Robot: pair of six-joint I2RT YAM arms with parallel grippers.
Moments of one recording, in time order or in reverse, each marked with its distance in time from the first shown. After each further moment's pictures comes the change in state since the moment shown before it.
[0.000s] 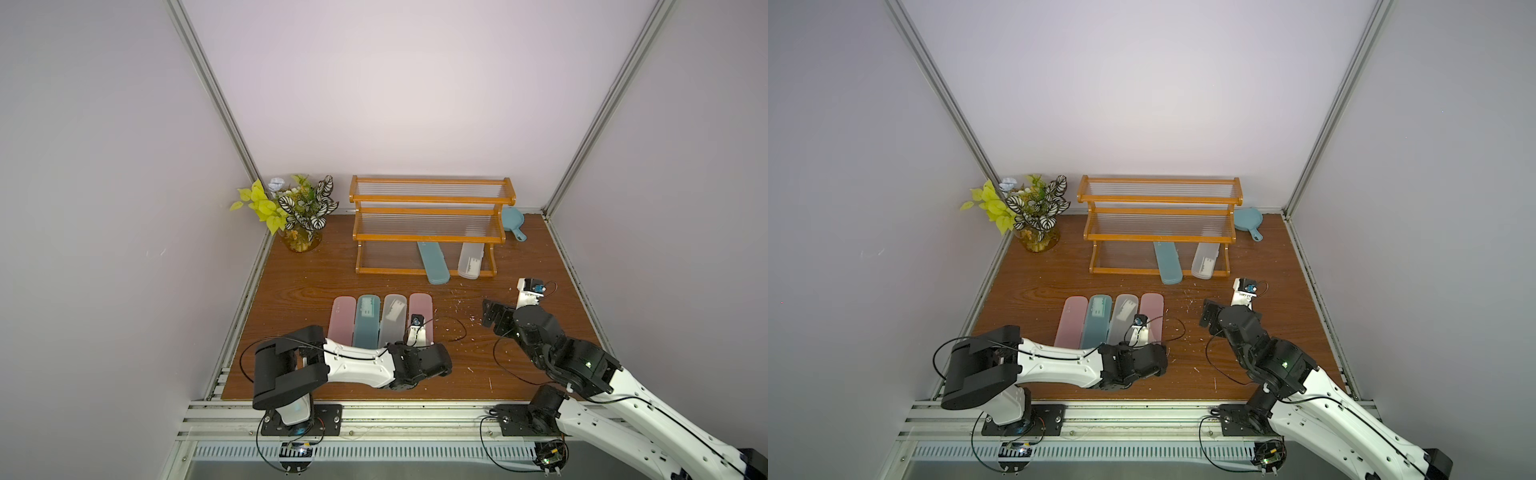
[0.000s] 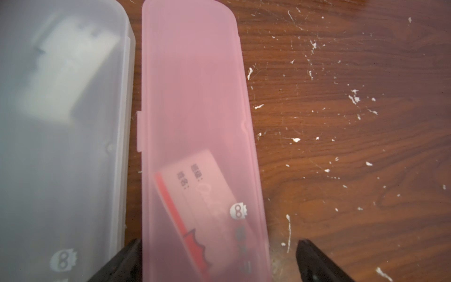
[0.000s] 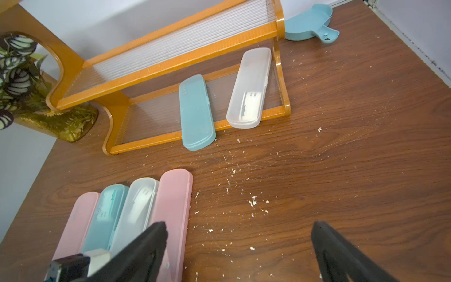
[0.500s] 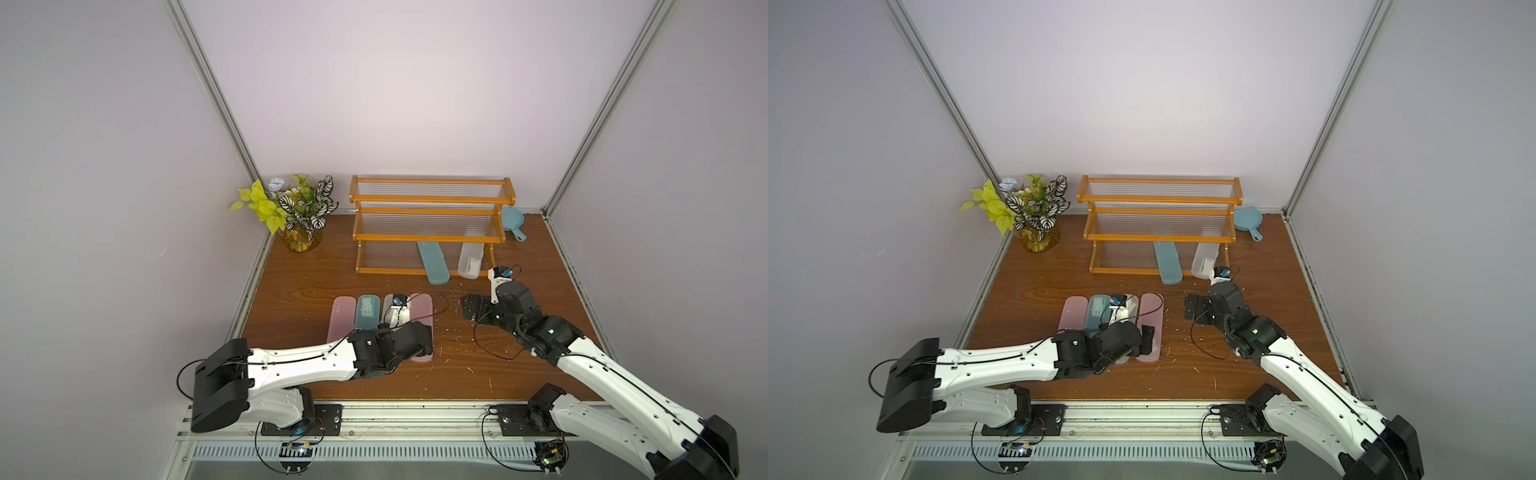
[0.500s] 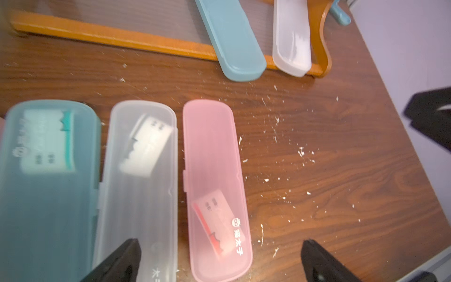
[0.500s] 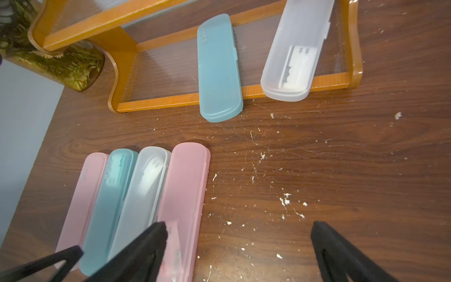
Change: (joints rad) left arm 0.113 -0.416 -0.021 -0.180 0.026 0.121; right arm -0.243 0.293 -0.005 0.244 -0.423 -0.173
